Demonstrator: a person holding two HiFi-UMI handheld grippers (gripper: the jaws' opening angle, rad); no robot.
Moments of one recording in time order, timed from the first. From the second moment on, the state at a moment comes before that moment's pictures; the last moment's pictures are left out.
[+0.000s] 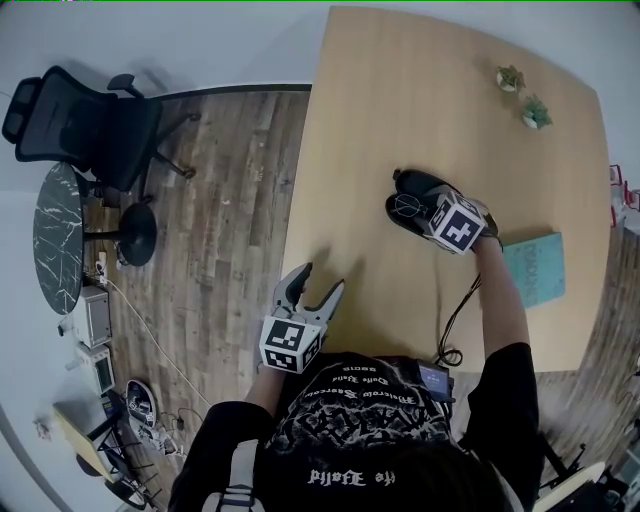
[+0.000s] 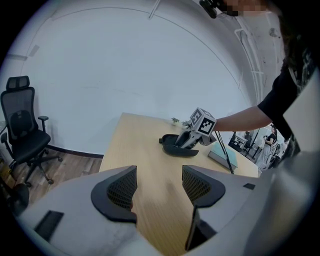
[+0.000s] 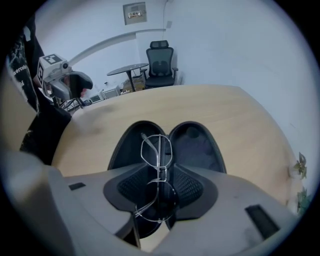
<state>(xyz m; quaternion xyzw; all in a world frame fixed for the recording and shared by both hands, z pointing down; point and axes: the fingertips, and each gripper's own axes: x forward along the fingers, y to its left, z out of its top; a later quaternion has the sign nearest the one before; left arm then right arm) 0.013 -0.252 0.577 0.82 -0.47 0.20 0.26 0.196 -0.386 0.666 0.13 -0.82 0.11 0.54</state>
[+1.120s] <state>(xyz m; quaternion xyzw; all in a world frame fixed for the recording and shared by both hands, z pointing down) 0.017 -0.249 0.588 0.81 -0.48 0.22 0.25 0.199 -0.394 0.652 0.20 -0.85 0.10 0.48</state>
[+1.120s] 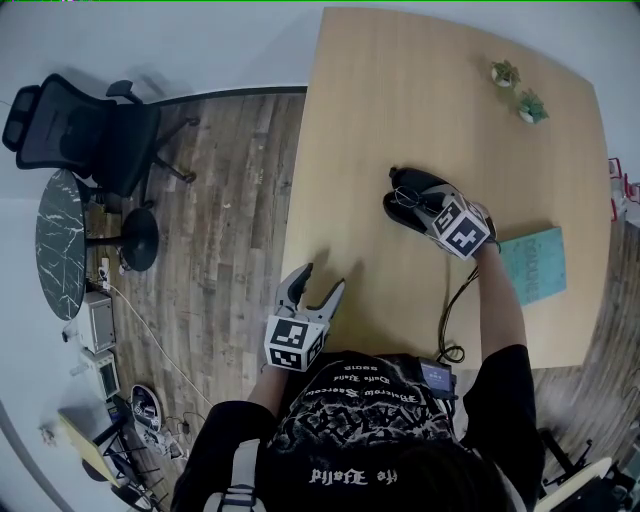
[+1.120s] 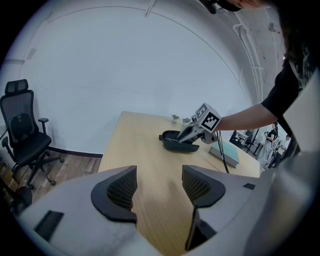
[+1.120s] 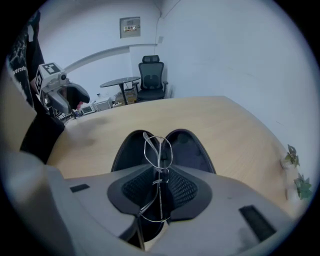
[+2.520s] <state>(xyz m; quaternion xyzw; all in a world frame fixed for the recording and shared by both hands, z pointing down) 0.036 -0.273 0.561 0.82 -0.48 0.17 0.25 0.222 -0.401 0.540 0.43 -0.87 0.18 0.15</state>
